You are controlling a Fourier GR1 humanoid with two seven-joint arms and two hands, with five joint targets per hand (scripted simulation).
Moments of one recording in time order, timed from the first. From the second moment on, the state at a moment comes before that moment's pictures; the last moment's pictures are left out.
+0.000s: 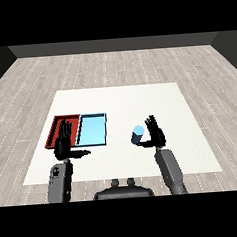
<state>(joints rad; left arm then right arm) -0.01 0.07 0.09 -1.66 0.13 -0.13 -0.37 -0.15 0.00 0.02 -1.32 -0.28 0.11 -0.28</state>
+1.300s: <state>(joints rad) -0.02 0.05 0.09 -1.67 0.14 -0.11 -0.35 -0.33 0.00 0.07 -1.01 -0.36 0.06 -0.37</state>
